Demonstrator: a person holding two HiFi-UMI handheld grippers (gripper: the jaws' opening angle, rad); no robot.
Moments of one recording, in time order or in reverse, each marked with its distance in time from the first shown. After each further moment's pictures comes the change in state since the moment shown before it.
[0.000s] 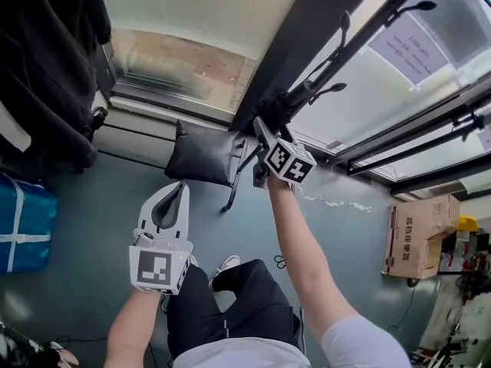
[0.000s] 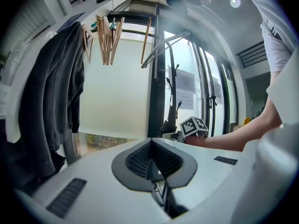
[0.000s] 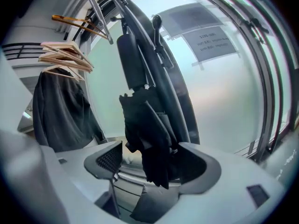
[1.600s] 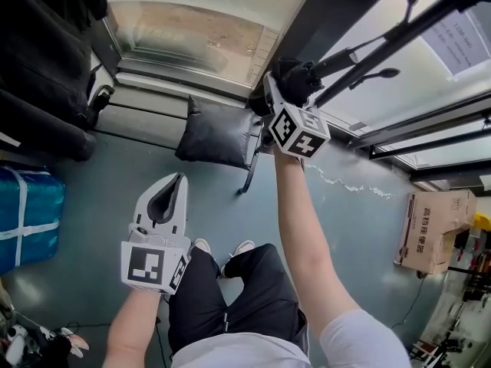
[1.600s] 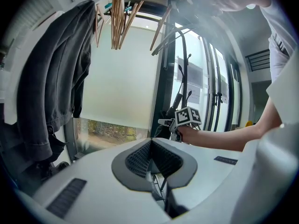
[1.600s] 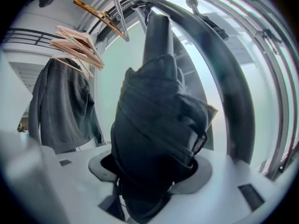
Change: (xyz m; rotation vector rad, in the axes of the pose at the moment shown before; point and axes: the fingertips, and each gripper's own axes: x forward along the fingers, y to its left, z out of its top) left arm 0.025 0.036 -0.052 -0.085 0.092 0.005; right arm 0.065 0.034 0.020 -0.148 -0.129 0.036
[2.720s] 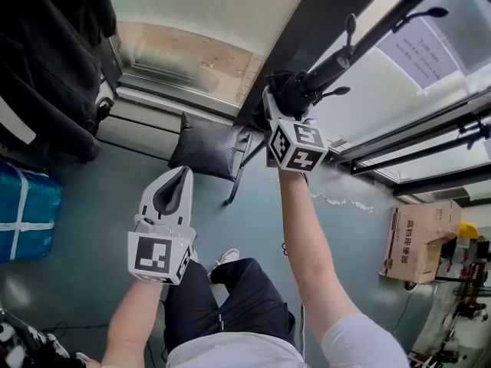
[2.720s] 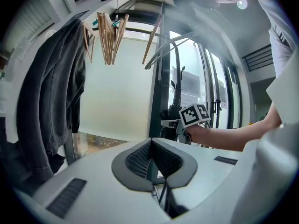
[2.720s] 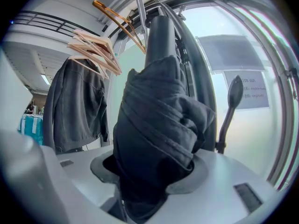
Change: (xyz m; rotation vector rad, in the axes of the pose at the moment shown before) left arm -0.014 -0.042 0.079 0.034 -0.089 0.016; right arm -0.059 0.024 0.103 -0.236 -0.003 0.053
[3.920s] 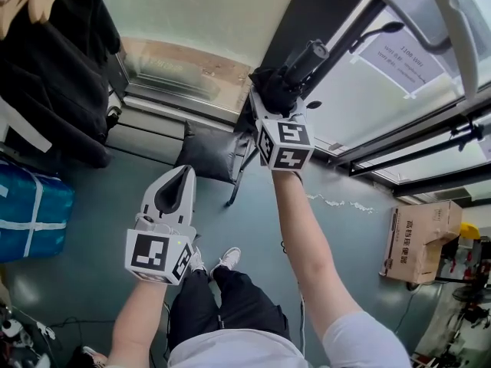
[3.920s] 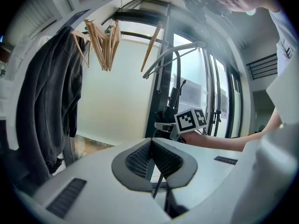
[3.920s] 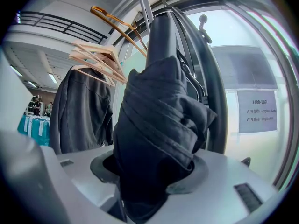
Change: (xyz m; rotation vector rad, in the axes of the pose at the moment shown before) left arm -0.008 -0.031 0.093 -0.067 0.006 -0.003; right arm -0.012 0.015 0.090 -0.066 -0.012 0.063
